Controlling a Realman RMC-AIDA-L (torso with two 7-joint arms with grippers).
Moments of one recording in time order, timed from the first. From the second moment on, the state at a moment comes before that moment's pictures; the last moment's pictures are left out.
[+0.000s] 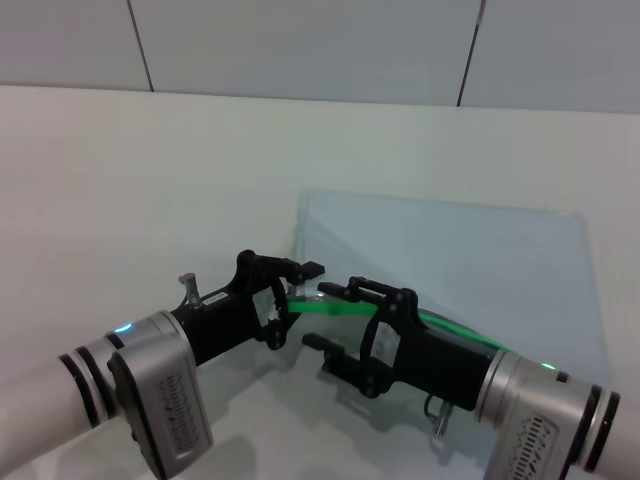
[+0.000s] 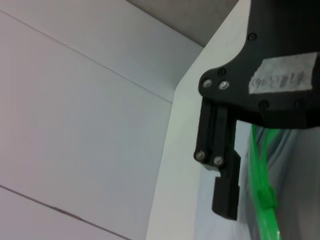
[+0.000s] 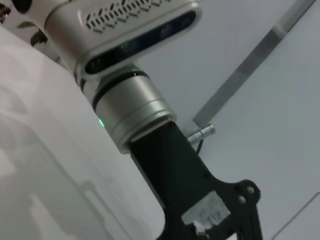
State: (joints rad) left arm -0.48 -2.04 2.43 0.21 -0.18 1.11 0.61; right arm 0.56 2.05 0.29 0.41 -2.63 -1.01 -0.37
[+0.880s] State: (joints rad) left arm -0.48 -2.04 2.44 0.21 -0.18 1.13 0.61; right arm 0.54 2.06 0.32 0.42 -2.63 -1.01 -0.57
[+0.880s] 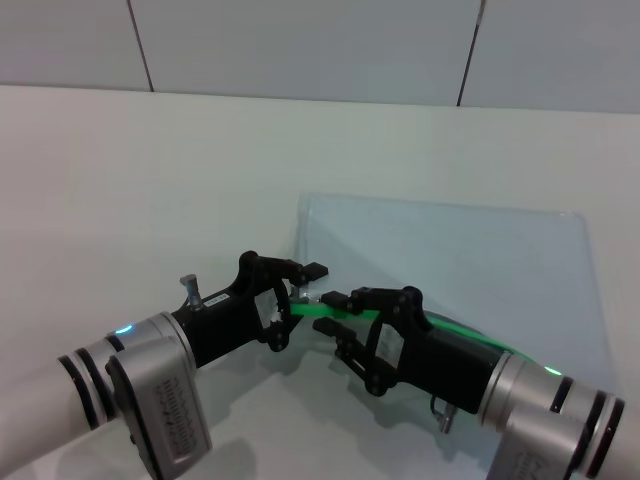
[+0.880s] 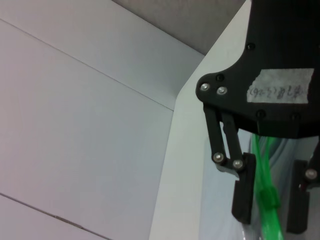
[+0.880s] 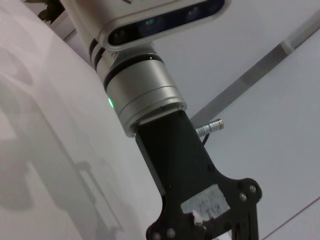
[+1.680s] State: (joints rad) left arm -0.48 -2.04 2.44 0.21 -0.18 1.14 0.61; right arm 0.50 2.06 0.35 0.44 -2.63 -1.01 -0.78
